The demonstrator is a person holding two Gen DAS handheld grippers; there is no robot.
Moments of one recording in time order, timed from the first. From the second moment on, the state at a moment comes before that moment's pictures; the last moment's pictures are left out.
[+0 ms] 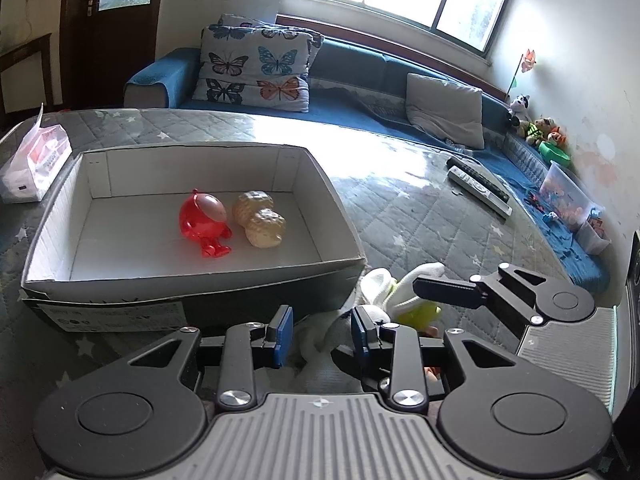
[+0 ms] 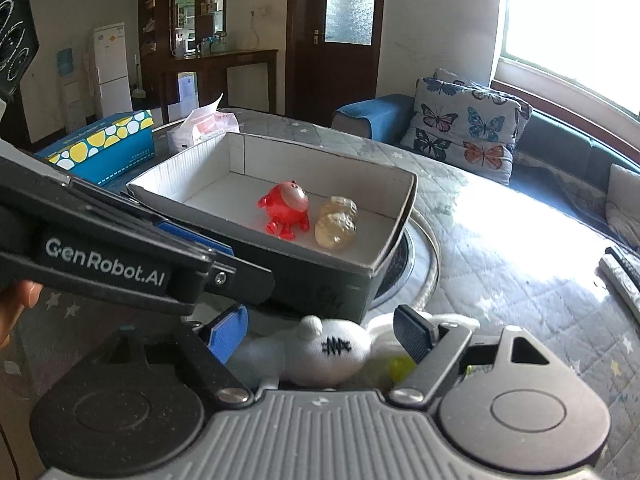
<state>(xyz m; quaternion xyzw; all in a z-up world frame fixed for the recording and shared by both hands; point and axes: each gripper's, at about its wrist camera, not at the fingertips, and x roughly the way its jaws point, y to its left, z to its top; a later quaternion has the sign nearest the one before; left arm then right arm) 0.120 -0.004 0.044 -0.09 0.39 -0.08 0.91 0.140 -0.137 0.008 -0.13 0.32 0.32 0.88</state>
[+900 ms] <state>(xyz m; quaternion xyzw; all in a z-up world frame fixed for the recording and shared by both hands) 0.122 -0.028 0.023 -0.11 0.42 -0.12 0.89 0.107 -0.186 -0.021 -0.06 0.33 0.31 0.89</state>
